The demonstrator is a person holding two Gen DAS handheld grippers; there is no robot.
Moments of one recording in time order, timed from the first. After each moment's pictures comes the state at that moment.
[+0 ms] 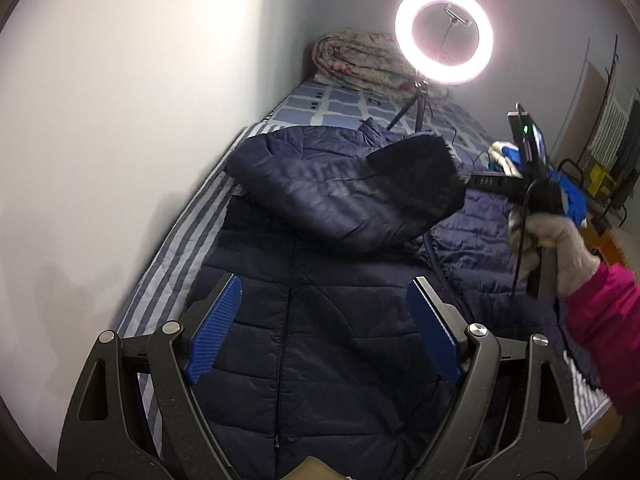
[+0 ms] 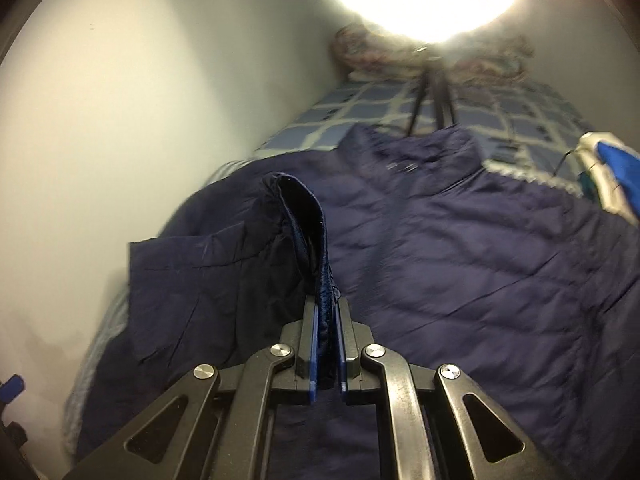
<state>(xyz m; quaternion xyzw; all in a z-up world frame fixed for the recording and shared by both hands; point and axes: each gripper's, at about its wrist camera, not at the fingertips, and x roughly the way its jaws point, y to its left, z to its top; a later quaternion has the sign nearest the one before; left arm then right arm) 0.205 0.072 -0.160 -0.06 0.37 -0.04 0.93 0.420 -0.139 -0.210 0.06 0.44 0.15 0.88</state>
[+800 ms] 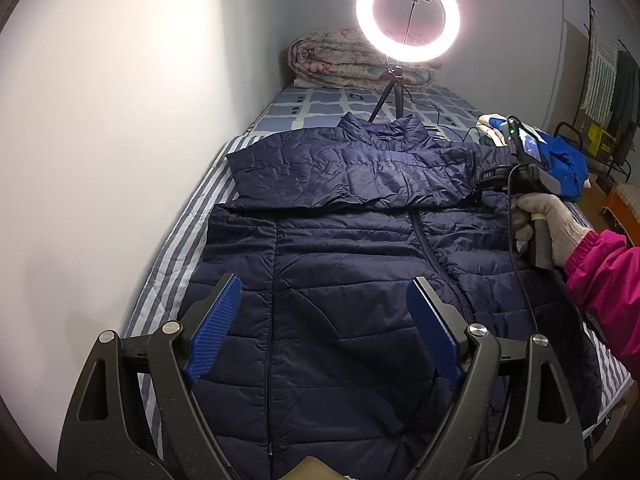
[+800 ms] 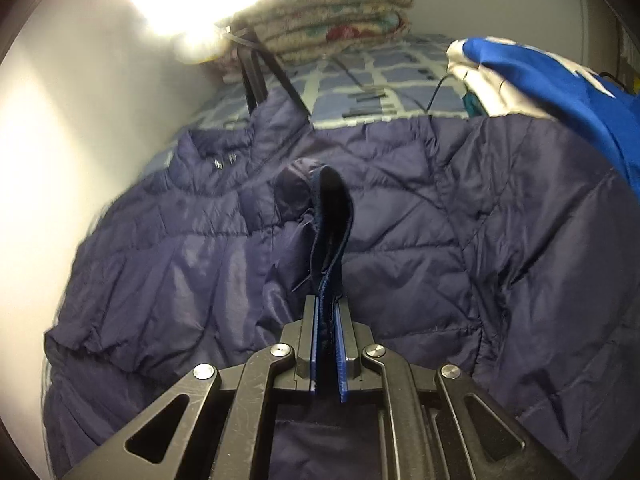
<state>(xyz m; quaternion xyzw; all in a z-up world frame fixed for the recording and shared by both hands) 0.204 0.029 -0.169 0.01 0.36 -0.05 0.93 0.444 -0.255 -0.268 0.13 0.48 0.01 0.87</state>
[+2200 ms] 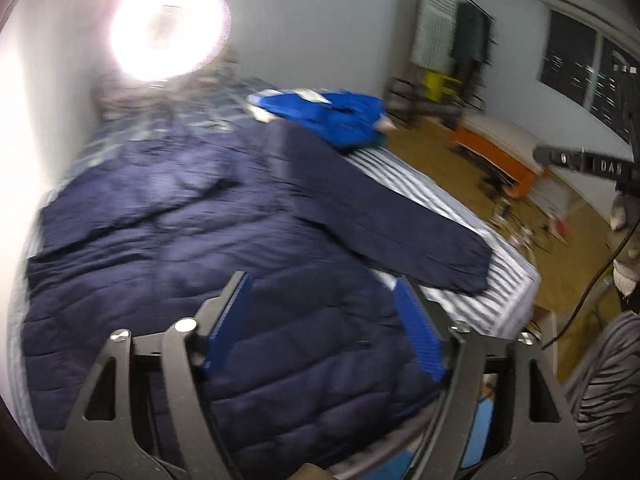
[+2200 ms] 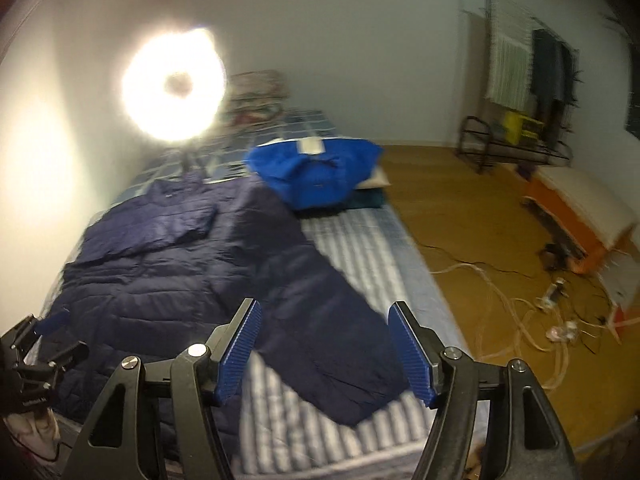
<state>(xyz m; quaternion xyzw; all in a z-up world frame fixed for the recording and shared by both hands) 0.101 -0.199 -0.149 0.07 0.35 -0.35 0.87 0.004 -0.392 -0.045 0.07 0.38 -0.17 0.91</state>
